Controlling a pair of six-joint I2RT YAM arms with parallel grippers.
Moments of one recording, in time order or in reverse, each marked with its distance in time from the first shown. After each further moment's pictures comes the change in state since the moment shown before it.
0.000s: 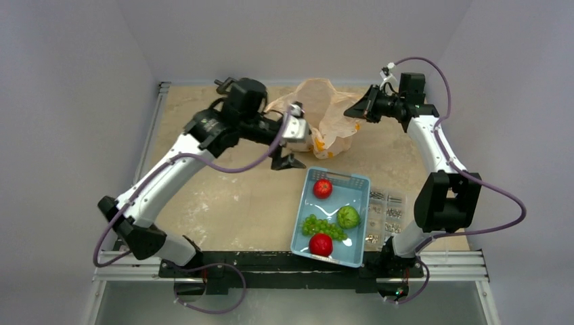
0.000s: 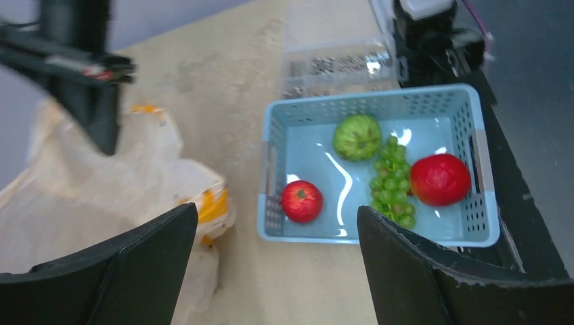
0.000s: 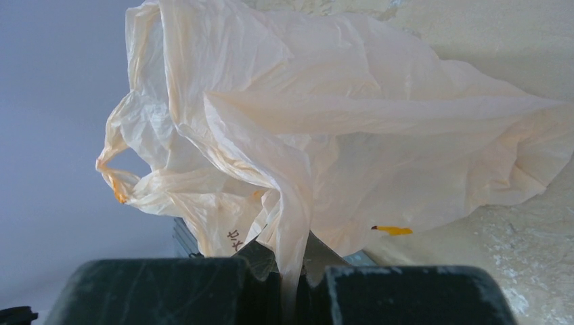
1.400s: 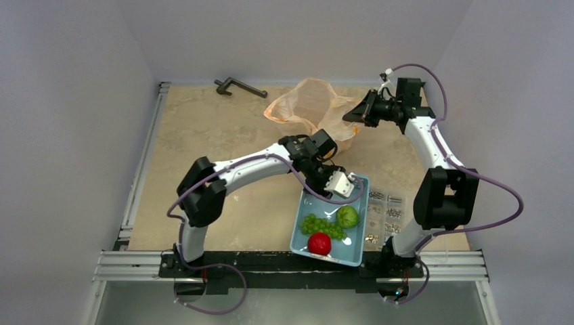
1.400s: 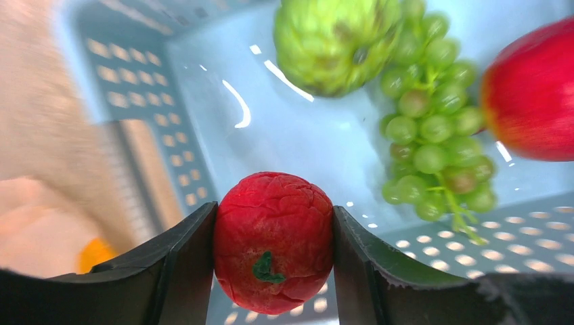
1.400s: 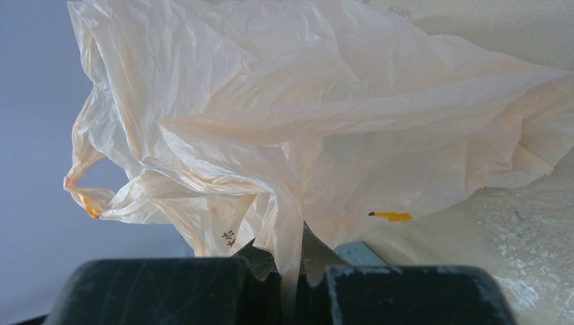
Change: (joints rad) left arm -0.294 0.471 -0.039 -0.025 -0.253 0.375; right arm 0.000 0.028 -0.043 0.022 0.002 0.043
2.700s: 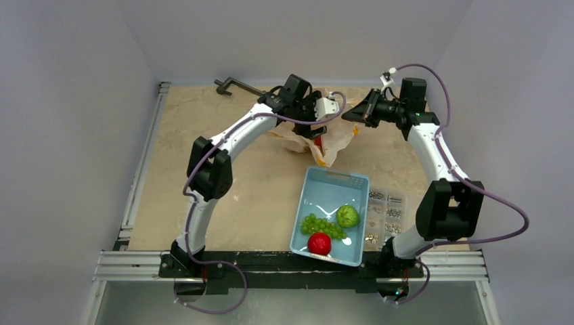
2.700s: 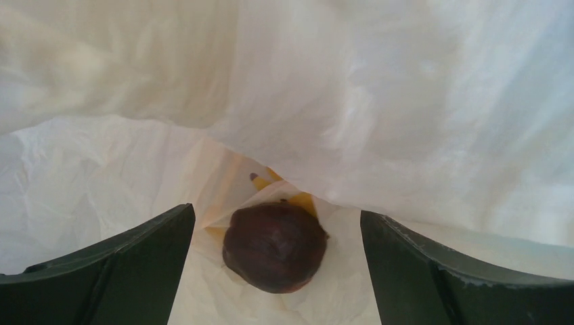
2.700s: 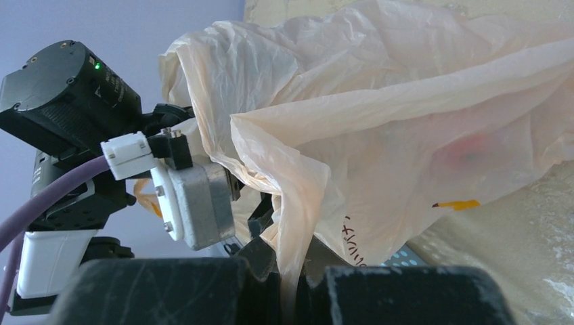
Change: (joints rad) left arm 0.322 0.301 0.418 0.115 -0.128 -0.277; right arm 0.000 -0.097 -0.062 0.074 -0.075 0.091
